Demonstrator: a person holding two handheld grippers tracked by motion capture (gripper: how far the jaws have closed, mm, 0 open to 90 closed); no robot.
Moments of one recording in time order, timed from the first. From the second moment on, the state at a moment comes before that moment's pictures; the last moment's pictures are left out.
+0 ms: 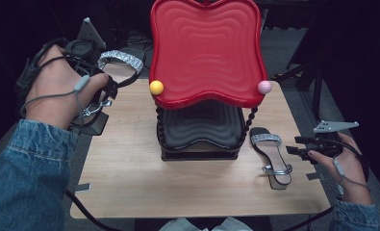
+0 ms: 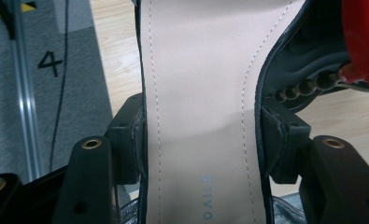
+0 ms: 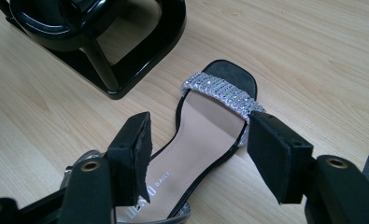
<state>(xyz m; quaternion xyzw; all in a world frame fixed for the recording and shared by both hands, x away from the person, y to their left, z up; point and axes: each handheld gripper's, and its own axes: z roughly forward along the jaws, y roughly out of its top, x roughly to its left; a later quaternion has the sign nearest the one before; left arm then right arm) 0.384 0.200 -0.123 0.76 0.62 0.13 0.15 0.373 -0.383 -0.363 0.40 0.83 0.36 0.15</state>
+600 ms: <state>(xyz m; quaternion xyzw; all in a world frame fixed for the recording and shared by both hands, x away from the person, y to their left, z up) 0.382 0.162 -0.085 0.76 0.61 0.13 0.19 0.371 -0.386 -0.364 0.40 0.83 0.37 0.14</state>
